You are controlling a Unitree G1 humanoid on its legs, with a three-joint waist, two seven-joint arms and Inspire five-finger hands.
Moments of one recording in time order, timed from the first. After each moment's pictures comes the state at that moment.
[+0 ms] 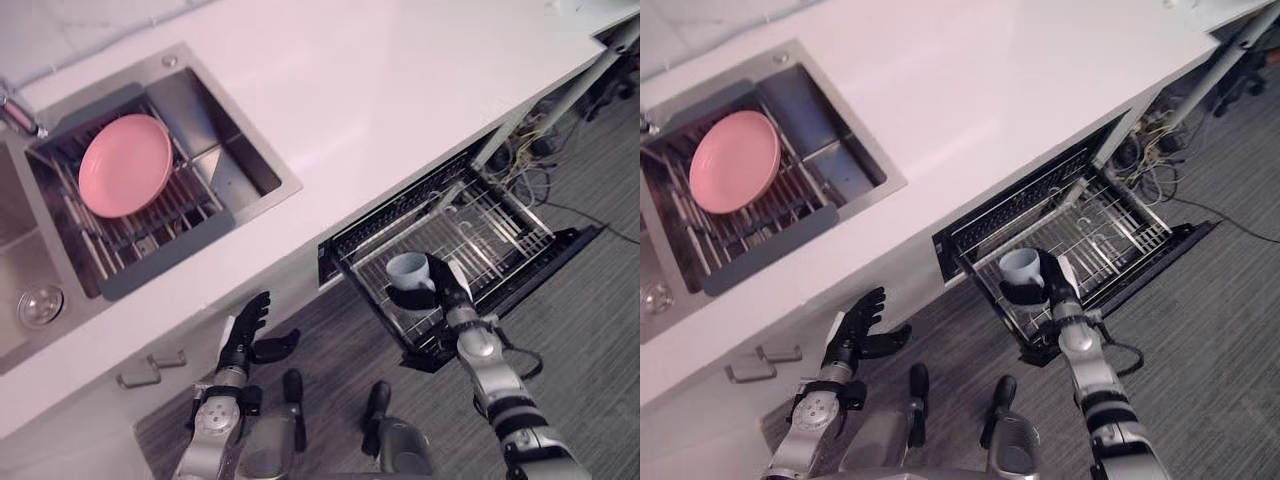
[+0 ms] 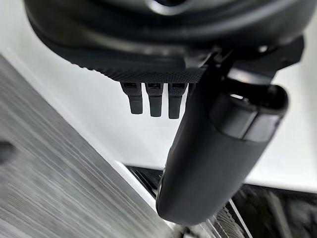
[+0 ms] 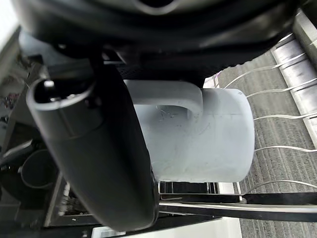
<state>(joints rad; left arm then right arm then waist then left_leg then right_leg) 0.12 0.16 -0.06 0.33 -0.03 -0.14 0.09 -0.35 -0.34 0.05 0.66 -0.06 -0.11 -0.07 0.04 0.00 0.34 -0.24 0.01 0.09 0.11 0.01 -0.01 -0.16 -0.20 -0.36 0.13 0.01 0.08</state>
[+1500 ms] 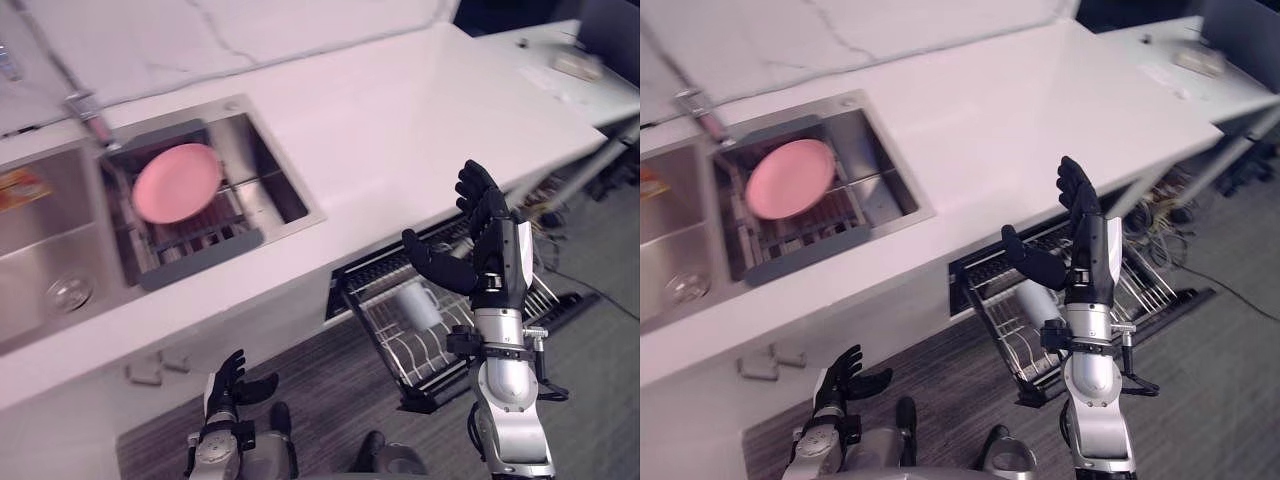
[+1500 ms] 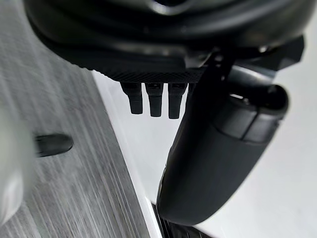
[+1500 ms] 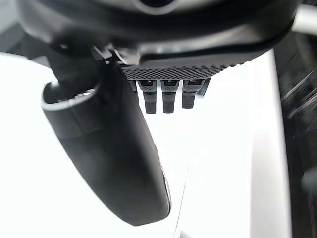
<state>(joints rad) 0.19 0.05 0.03 0.63 -0.03 -0.12 0.18 0.09 -0.23 -0.03 -0.32 -0.09 -0.21 -0.15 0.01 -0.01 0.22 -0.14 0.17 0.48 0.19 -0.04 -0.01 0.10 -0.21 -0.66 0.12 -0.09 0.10</state>
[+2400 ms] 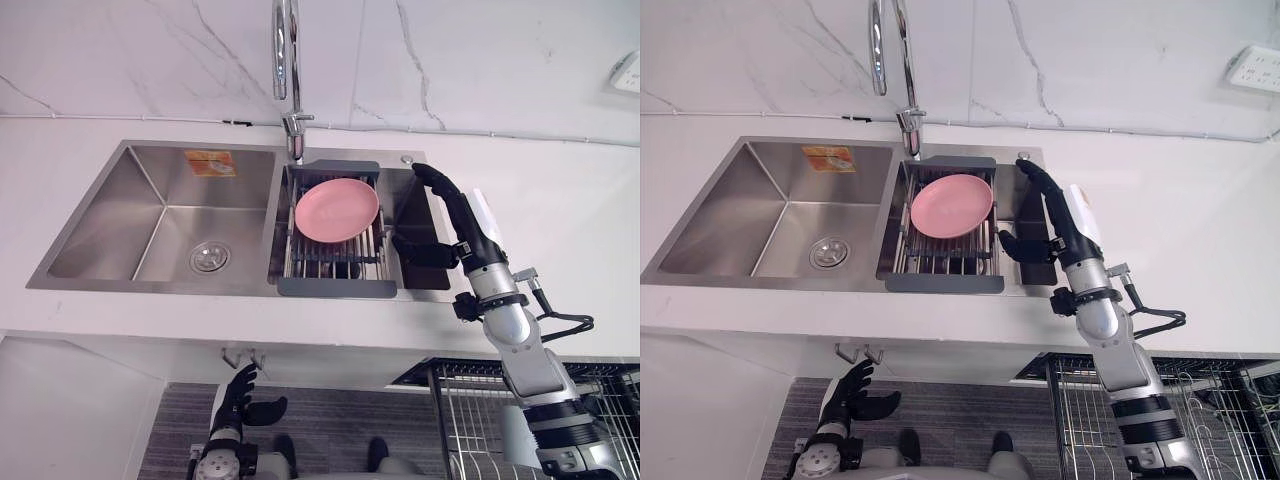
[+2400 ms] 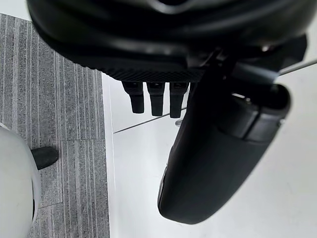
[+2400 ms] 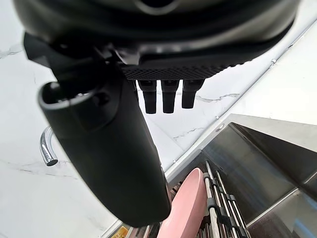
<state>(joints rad) 0.24 0.11 -0.07 0.59 0.06 -0.12 0.15 -0.15 -0.46 0.05 -0.01 -0.24 -0.17 -0.09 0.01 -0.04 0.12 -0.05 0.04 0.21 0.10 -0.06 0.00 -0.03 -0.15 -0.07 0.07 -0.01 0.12</state>
